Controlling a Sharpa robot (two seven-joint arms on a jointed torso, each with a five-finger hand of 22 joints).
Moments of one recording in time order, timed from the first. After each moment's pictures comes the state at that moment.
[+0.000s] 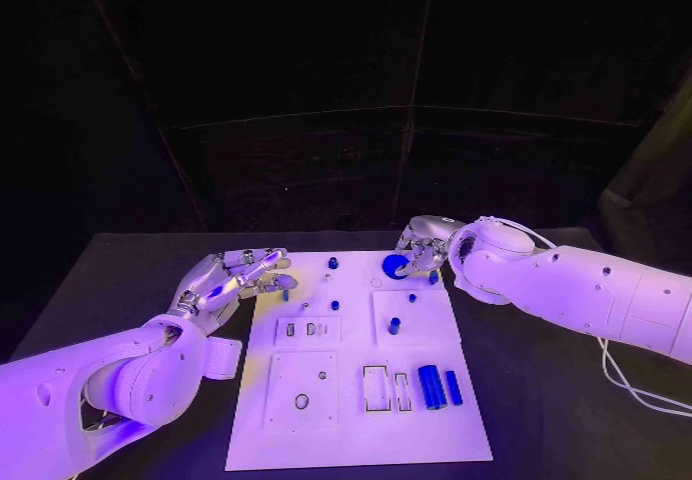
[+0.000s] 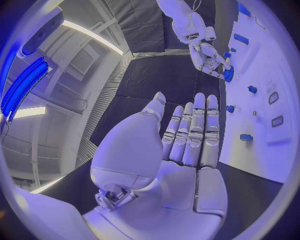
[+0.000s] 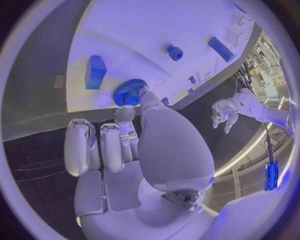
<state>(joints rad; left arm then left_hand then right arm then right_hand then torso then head) 1.24 -0.95 -0.14 1.72 0.09 -0.34 0.56 1.36 0.01 0.03 0.09 0.05 0.96 0.22 0.09 0.07 1.02 0.17 0.11 0.07 1.12 0.12 0.18 0.16 0.17 0.95 0.23 0.26 0.10 1.28 -0.71 0.02 1.27 -1.47 -0.16 -0.24 1.41 -0.12 0.02 0.23 0.21 0.92 0.14 0.10 0.07 1.29 0.05 0.95 0.91 1.47 -0.03 1.44 1.28 0.07 1.42 0.09 1.48 1.31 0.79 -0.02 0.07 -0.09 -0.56</state>
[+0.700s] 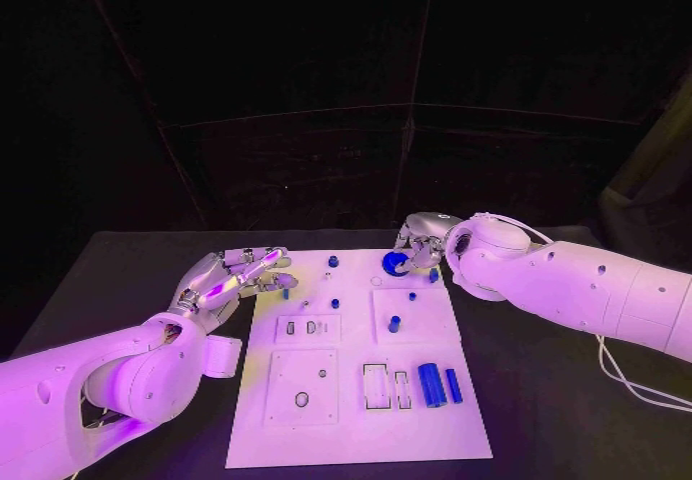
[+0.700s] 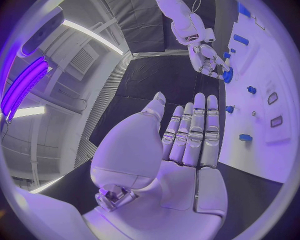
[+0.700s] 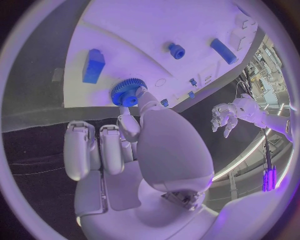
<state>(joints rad) 1.24 -0.95 -0.14 1.72 0.09 -0.34 0.55 1.36 0.01 0.03 0.09 0.05 0.96 0.22 0.09 0.07 1.02 0.17 0.10 0.07 1.12 0.12 0.18 0.16 0.17 0.95 0.23 0.25 0.10 1.29 -0.70 0.02 1.27 -1.53 -0.15 -0.24 1.46 -0.07 0.11 0.16 0.18 1.03 0.13 0.14 0.08 1.38 0.03 1.16 1.15 1.47 -0.03 1.47 1.31 0.05 1.45 0.08 1.50 1.31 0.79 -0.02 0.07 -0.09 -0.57</state>
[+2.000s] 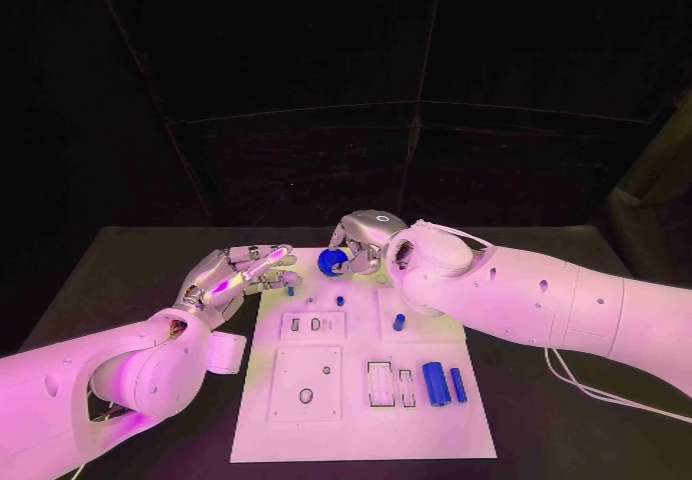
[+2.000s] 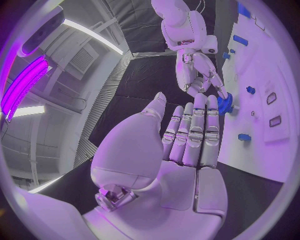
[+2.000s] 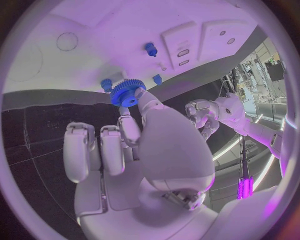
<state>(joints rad) 1.24 -0.96 -0.14 1.72 0.09 -0.33 0.55 1.37 0.02 0.03 0.08 0.05 0.96 0.22 0.09 0.07 1.02 0.17 0.10 0.07 1.12 0.12 0.17 0.17 0.17 0.95 0.23 0.25 0.09 1.28 -0.52 0.01 1.34 -1.65 -0.28 -0.26 1.41 -0.07 0.19 0.15 0.22 1.04 0.13 0.13 0.03 1.40 0.02 1.19 1.20 1.46 -0.04 1.48 1.31 0.04 1.46 0.07 1.51 1.31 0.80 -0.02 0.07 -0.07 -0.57</state>
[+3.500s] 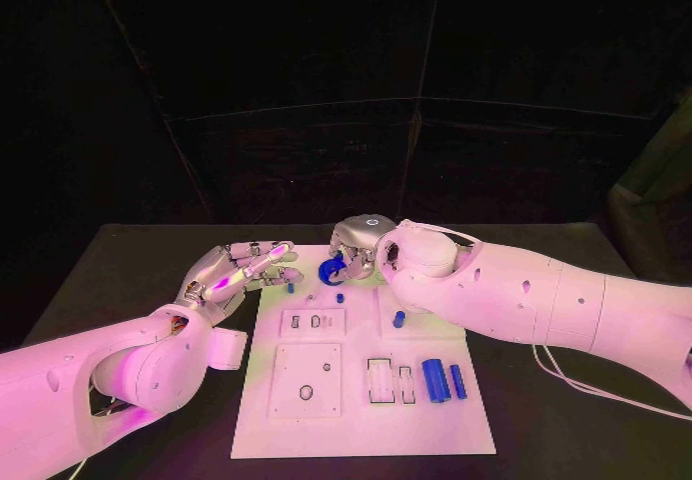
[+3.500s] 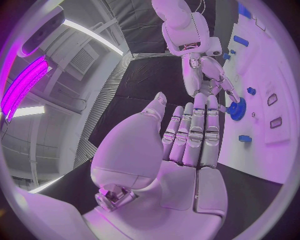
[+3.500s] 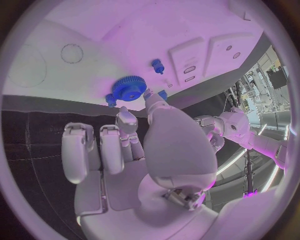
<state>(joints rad) 1.24 -0.96 -0.14 1.72 0.09 -0.33 0.55 1.37 0.02 0.04 0.08 0.05 0.96 0.22 0.09 0.07 1.02 0.17 0.10 0.07 1.12 0.12 0.17 0.17 0.17 0.95 0.23 0.25 0.09 1.28 -0.48 0.00 1.30 -1.72 -0.16 -0.32 1.29 -0.15 0.12 0.23 0.14 0.94 0.15 0.06 0.07 1.33 0.07 1.05 1.11 1.47 -0.02 1.48 1.31 0.04 1.47 0.10 1.51 1.31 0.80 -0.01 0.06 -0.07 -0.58</state>
